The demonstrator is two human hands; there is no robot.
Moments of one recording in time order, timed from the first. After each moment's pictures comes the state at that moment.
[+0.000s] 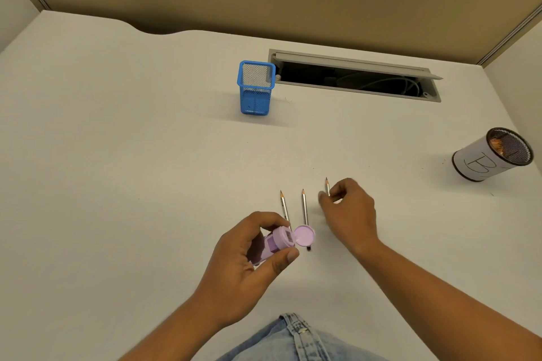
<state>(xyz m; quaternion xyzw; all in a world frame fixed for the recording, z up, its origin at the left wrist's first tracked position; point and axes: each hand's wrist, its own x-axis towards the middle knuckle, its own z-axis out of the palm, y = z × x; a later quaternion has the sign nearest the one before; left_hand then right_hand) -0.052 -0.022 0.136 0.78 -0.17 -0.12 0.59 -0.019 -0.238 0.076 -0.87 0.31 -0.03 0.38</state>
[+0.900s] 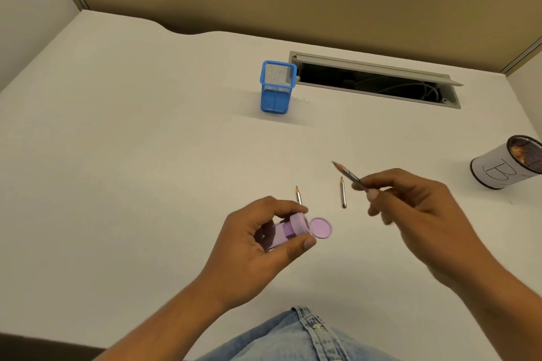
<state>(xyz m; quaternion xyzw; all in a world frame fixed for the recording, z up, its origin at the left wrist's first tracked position) -0.056 -0.008 0.162 0.77 -0.16 -0.10 0.61 -0.070 -0.236 0.211 -0.83 0.12 0.01 0.55</state>
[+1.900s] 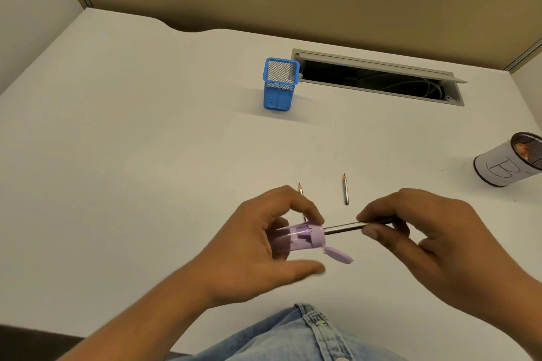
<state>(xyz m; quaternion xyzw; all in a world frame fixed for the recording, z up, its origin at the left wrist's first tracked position) -0.050 0.001 0.195 0.77 -0.25 -0.20 0.55 -0.094 -0.233 0.238 -0.95 -0.15 0.00 0.28</state>
